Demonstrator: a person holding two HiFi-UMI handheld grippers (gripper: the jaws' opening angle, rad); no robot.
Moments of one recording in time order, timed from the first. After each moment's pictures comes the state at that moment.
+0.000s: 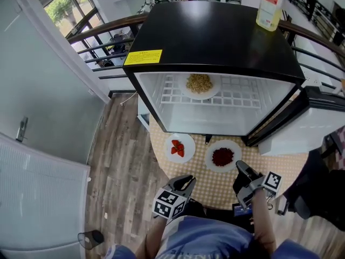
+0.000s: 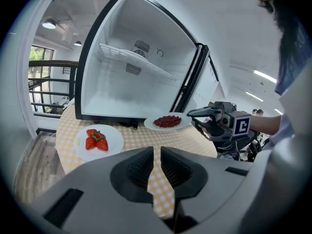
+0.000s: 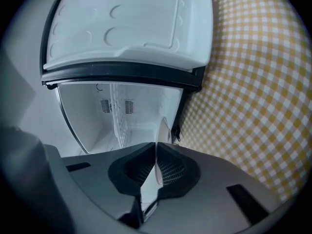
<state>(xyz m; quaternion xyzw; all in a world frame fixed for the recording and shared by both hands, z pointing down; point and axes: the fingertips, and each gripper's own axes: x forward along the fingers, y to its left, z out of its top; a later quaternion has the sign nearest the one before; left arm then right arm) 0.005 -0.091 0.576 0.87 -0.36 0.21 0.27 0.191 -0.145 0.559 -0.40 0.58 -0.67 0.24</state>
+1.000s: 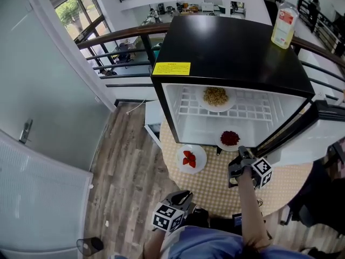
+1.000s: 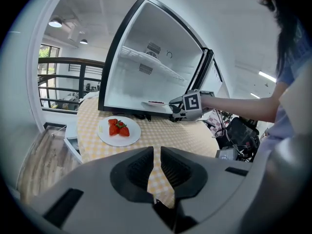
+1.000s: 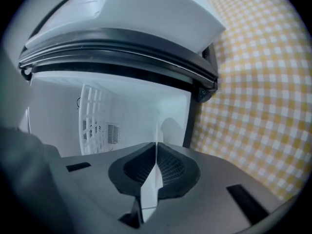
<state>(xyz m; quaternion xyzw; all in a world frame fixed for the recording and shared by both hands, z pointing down) -0.060 -0.070 0.592 0.86 -0.38 0.21 0.28 0.171 -0.255 0.588 -0.54 0.46 -0.60 0.35</state>
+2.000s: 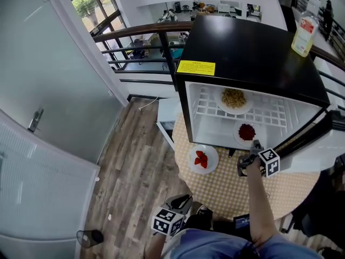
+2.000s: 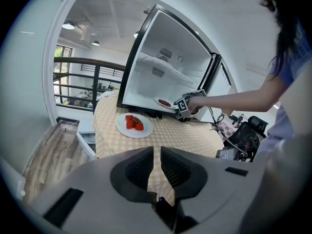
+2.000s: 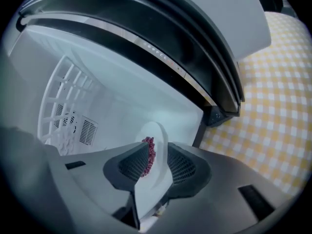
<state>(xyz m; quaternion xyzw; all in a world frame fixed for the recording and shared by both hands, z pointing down) -0.099 -0.050 0.594 0.82 -0.43 0.21 0.31 0.201 -0.305 0.615 -0.67 0.45 -0.53 0.26</state>
